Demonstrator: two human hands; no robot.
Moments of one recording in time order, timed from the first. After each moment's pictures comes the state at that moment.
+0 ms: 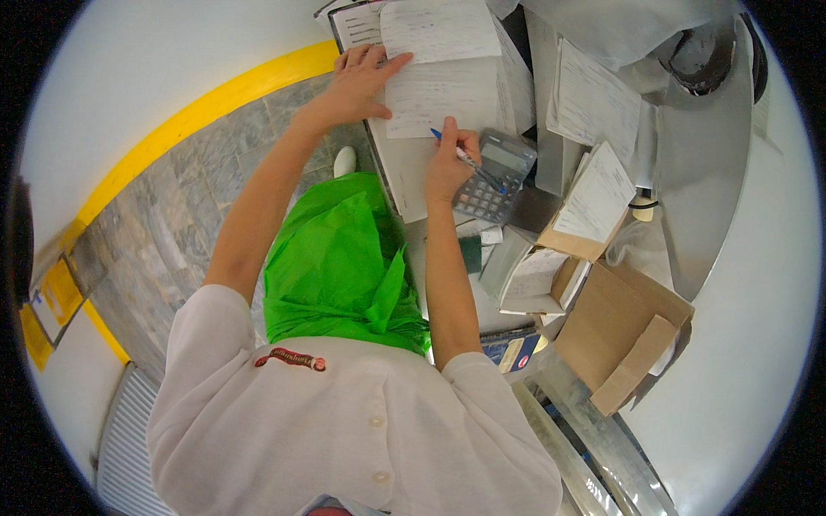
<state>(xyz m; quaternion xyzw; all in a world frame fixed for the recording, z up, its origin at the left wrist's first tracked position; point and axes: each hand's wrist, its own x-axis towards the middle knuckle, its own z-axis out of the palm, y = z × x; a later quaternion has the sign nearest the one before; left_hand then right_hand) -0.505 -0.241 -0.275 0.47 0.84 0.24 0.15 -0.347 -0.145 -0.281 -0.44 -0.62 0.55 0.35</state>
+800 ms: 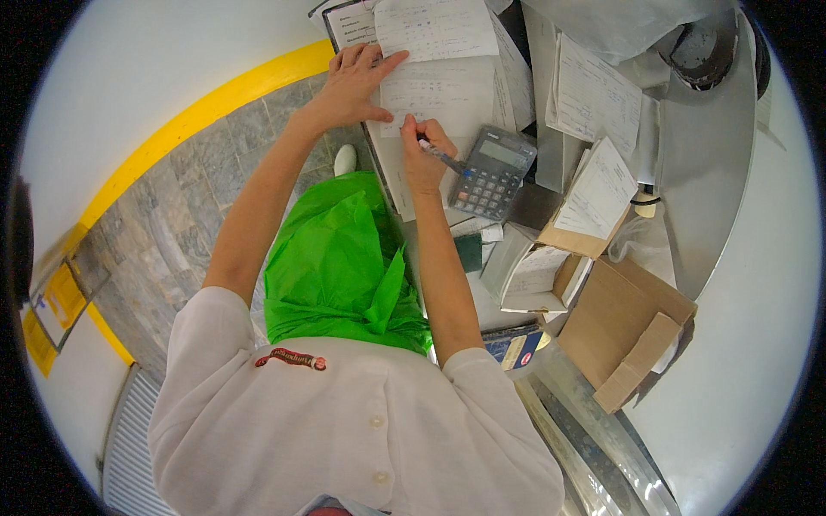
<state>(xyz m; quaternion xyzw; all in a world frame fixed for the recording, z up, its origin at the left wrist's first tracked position) -0.503 -0.244 -0.275 0.48 0.83 0.26 0.12 -0.356 -0.156 -0.291 -0.33 -0.76 0.47 0.29</state>
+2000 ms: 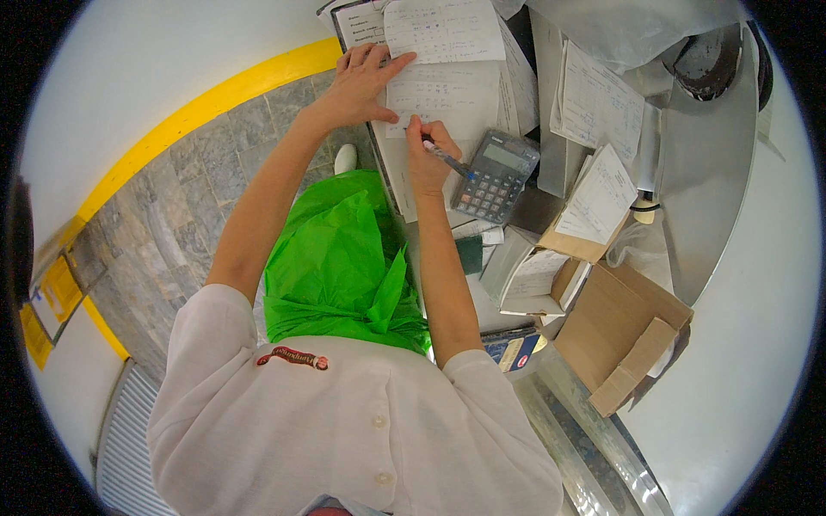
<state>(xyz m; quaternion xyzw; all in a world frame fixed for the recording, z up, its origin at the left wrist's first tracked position) -0.501 -0.243 -0.278 0.48 0.84 0.25 0.11 -0.357 -0.157 -0.292 -0.34 -0.78 0.44 0.29</state>
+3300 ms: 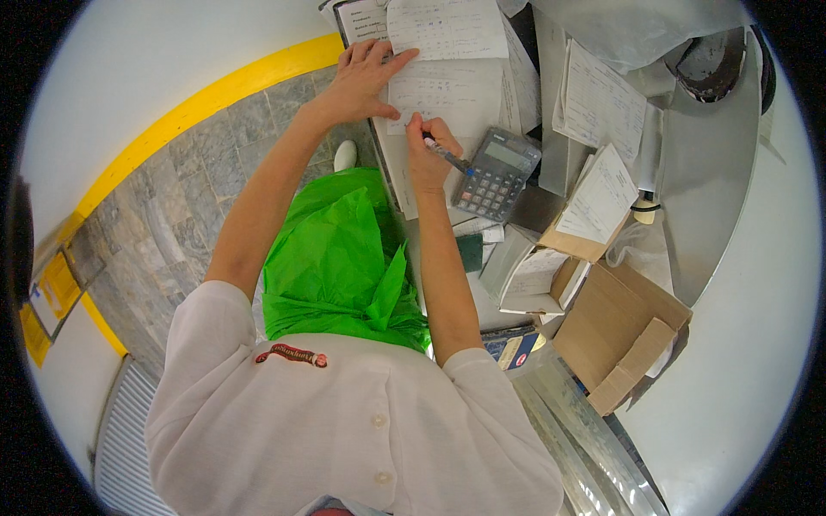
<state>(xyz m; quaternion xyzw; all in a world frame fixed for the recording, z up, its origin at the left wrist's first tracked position) -0.501 -0.243 -0.279 0.48 0.83 0.26 0.11 -0.356 -0.156 -0.292 -0.33 -0.79 0.43 0.28</state>
